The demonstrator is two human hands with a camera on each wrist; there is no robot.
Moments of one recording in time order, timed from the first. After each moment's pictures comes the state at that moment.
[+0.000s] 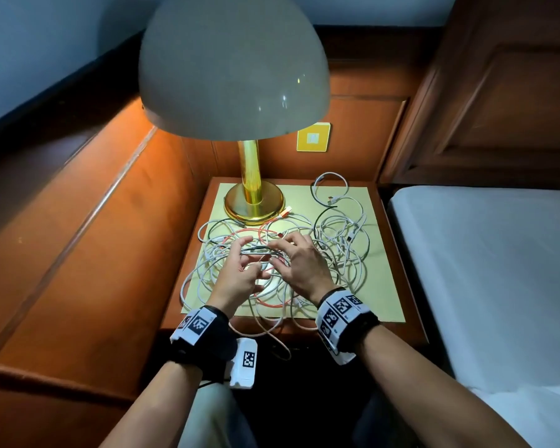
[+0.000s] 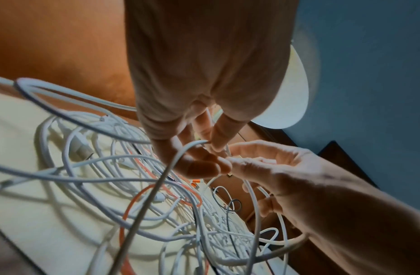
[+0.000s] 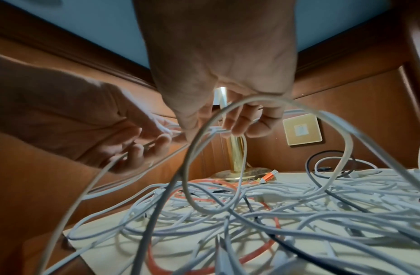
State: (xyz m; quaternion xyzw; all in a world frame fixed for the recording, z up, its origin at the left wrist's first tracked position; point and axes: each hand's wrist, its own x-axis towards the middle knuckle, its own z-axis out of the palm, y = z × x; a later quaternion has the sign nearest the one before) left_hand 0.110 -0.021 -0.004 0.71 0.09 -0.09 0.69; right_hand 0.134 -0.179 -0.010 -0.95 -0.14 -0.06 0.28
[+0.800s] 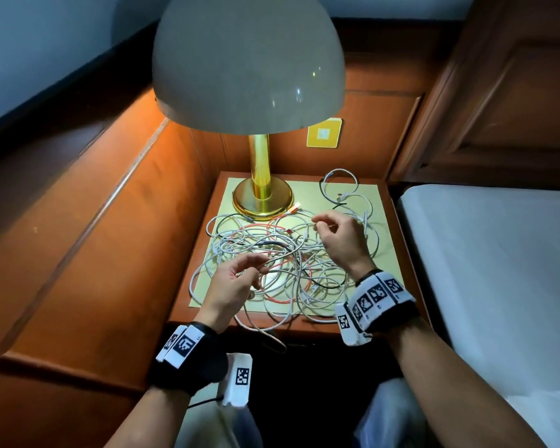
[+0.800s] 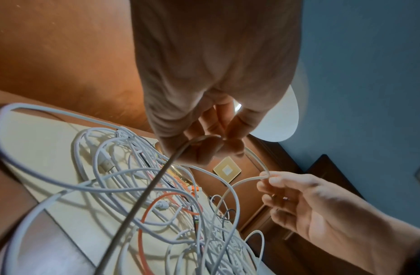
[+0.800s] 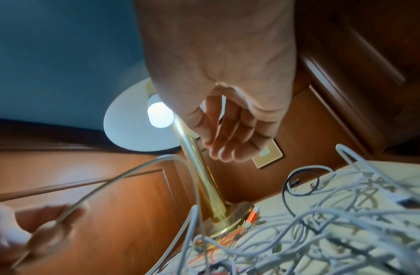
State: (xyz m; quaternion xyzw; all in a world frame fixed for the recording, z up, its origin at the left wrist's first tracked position) left_hand 0.079 0.001 0.007 0.72 0.08 -0.06 0.69; right_hand 0.151 -0.219 0.024 -0.88 -0.02 -0.10 0.46
